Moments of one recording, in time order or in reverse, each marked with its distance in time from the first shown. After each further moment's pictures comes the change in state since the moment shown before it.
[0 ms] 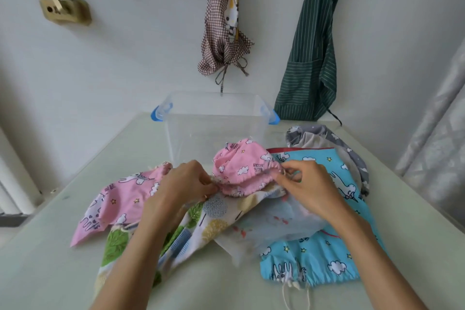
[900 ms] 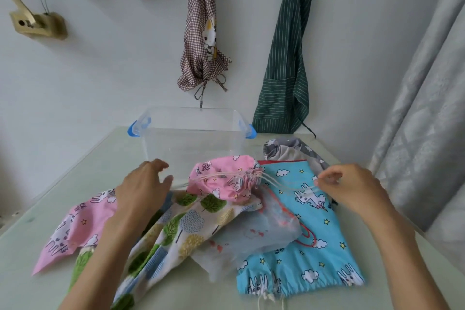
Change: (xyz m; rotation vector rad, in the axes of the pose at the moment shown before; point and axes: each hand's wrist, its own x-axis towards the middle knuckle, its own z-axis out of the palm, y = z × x) left_hand -0.004 -0.005 -0.010 -0.028 0.397 -0.160; right_hand -0.015 0.018 -0.092 -0.345 0.176 0.331
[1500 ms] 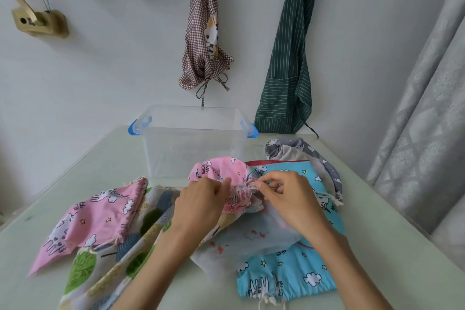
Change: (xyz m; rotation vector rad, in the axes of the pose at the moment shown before) left_hand -0.038 0.066 0.031 -0.186 -0.130 0.195; right_hand -0.019 -0.052 0.067 0.313 -0.073 -0.303
